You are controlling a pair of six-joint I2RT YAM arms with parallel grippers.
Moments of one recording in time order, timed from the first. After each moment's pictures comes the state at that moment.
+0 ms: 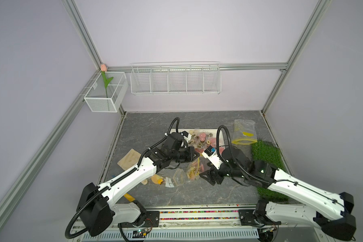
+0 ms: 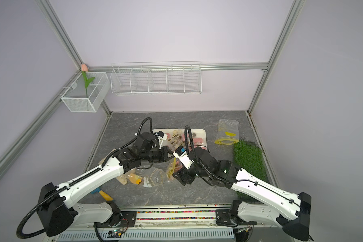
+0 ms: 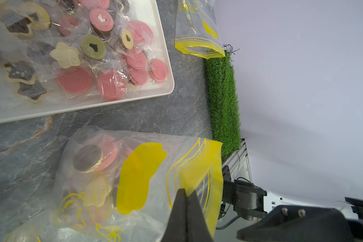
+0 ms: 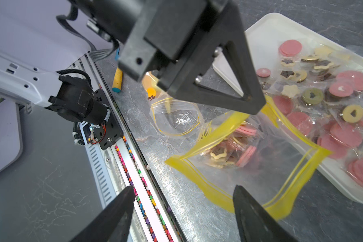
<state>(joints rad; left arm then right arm) -0.78 1.29 1.01 -0.36 0.39 -0.81 1.05 1.08 1.03 -0.66 -0.10 0.21</state>
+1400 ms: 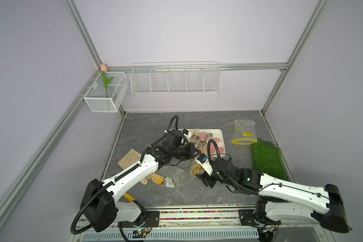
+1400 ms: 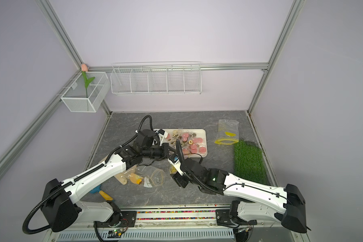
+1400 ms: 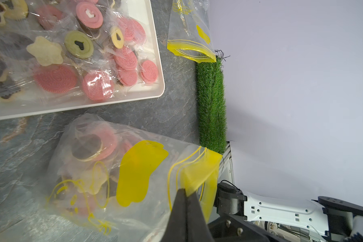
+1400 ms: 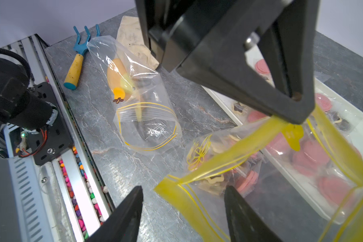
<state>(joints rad) -0.75 1.34 1.03 -0.30 0.48 -0.88 1.17 1.13 0.85 -0.39 0.18 0.14</state>
